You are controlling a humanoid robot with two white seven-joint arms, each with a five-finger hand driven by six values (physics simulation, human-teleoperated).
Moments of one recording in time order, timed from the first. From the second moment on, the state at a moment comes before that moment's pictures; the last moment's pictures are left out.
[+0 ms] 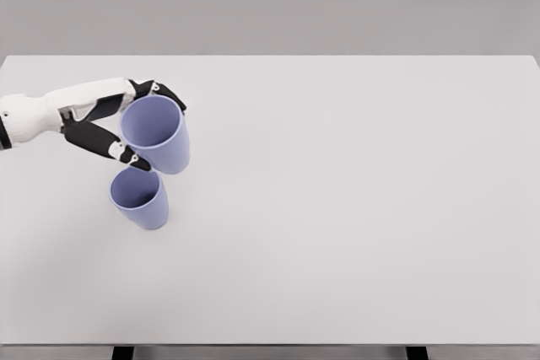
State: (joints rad) left arm -0.65 1.08 -0.71 -1.80 0.68 0.02 -0.55; right arm 0.03 0.00 0.15 0.01 -0.09 -0.06 -0.08
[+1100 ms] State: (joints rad) left arm -0.60 1.23 -0.71 -1.80 0.75 -0.01 -0.61; right arm 0.03 0.00 0.15 0.01 -0.09 -0.06 -0.08
